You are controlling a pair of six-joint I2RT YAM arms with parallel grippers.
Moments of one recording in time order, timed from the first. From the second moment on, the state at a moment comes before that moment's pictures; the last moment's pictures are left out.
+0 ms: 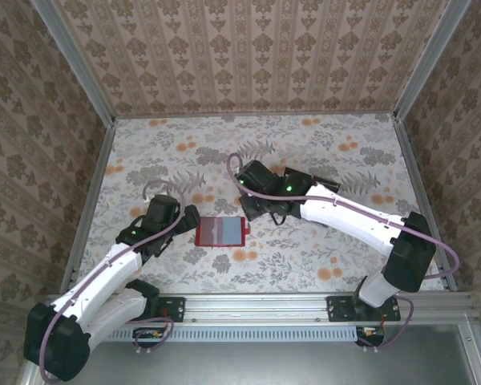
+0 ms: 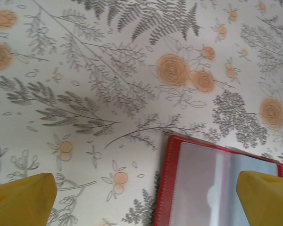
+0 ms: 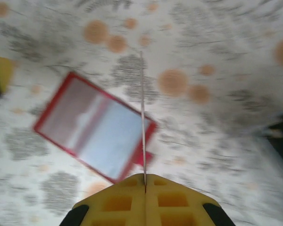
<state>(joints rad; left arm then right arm) -0.49 0.87 0.52 -0.51 -0.19 -0.69 0.89 1.57 1.35 -0.73 0.13 0.41</state>
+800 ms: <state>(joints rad) -0.48 0.90 0.52 -0.56 -0.22 -0.68 0.90 1.79 1.04 -0.09 -0.20 0.99</state>
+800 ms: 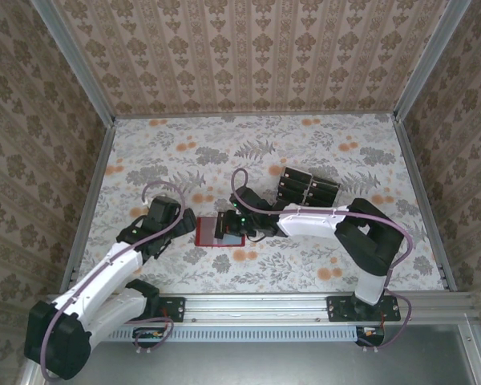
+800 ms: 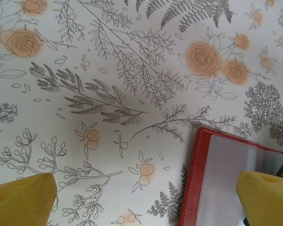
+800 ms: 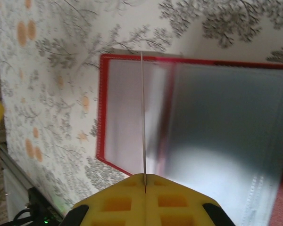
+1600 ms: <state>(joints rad) -0.63 1.09 0.57 -0.50 -0.18 -0.66 0.77 1.75 0.96 -0.09 -0.37 0.83</state>
